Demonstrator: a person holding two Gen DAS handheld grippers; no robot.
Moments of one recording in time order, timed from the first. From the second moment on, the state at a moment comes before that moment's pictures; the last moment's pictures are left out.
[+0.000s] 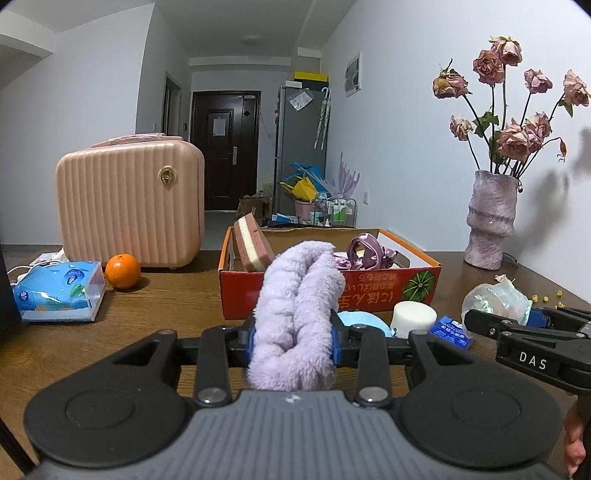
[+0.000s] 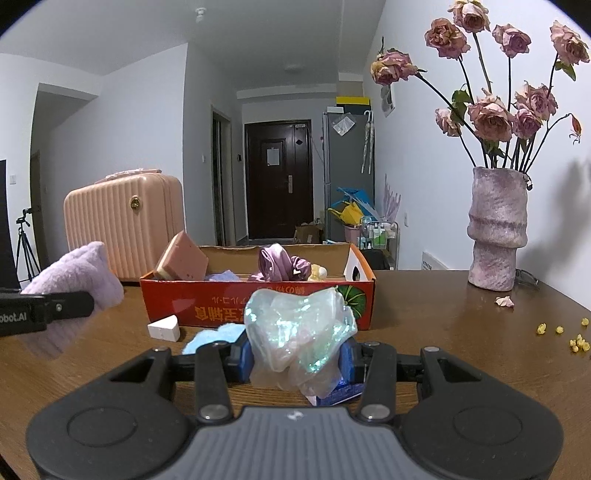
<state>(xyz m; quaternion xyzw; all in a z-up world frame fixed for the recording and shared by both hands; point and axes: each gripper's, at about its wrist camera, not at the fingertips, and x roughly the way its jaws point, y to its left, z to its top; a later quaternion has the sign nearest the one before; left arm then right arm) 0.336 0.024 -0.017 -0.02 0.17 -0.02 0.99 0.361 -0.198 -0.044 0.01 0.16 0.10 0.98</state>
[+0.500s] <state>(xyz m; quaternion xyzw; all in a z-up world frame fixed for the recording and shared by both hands) 0.344 0.027 -0.008 -0.04 0.16 -0.01 0.99 0.370 -0.203 -0.028 0.04 0.13 0.11 0.98</state>
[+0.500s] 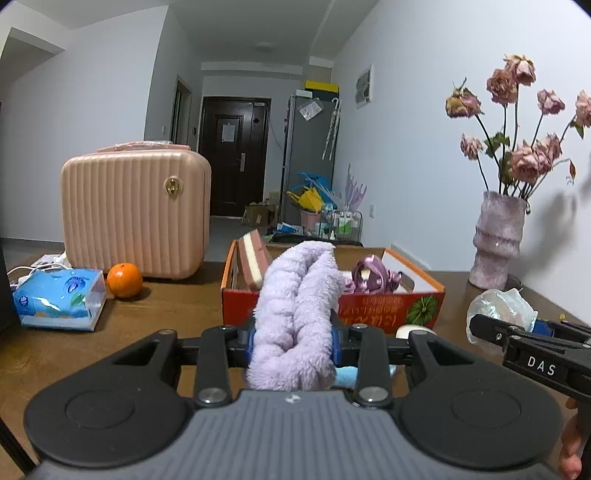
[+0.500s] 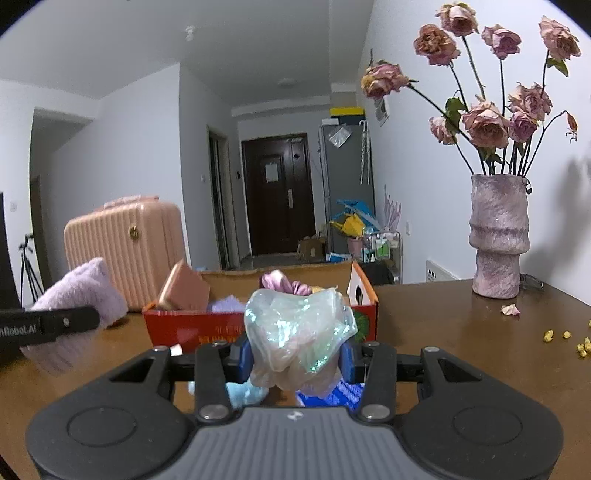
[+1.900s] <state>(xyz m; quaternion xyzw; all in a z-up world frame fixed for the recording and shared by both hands) 0.479 0.018 0.009 -0.07 0.14 0.02 0.99 0.531 -0.195 0.011 0.07 0.14 0.09 0.98</state>
